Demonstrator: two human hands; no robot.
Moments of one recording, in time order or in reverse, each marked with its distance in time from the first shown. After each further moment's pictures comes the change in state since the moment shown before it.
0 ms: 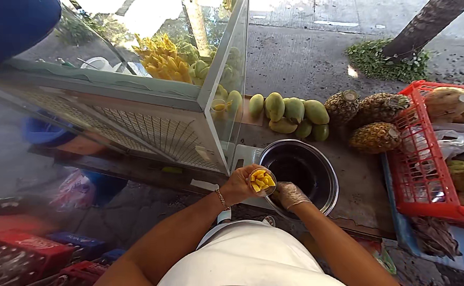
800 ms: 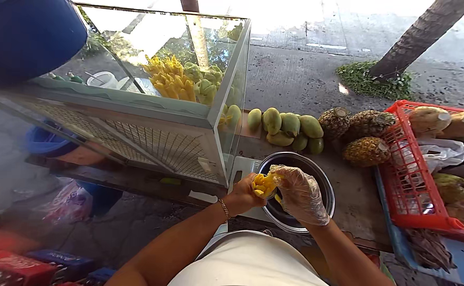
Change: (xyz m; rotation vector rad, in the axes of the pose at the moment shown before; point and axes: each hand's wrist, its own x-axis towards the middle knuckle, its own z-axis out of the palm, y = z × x) left_hand 0.008 0.007 0.006 0.072 0.017 -0.197; right_hand -0.074 -0.077 -0.085 0.582 1.014 -0.800
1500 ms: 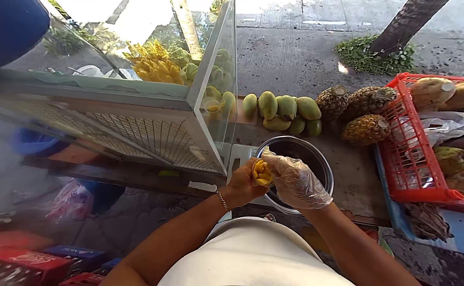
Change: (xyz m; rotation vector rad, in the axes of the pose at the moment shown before) left_hand -0.013 0.017 0.015 0.152 0.052 0.182; right_hand 0.006 -0.033 -0.007 -0.360 -0.225 0.073
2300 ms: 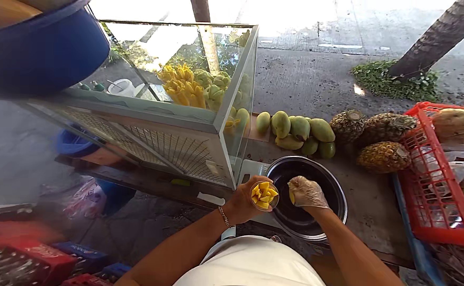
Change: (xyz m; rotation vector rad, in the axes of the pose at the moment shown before) left_hand -0.006 -0.017 -0.016 0.189 0.089 0.294; right_hand -0.009 0.106 0.034 -0.072 -0.327 0.650
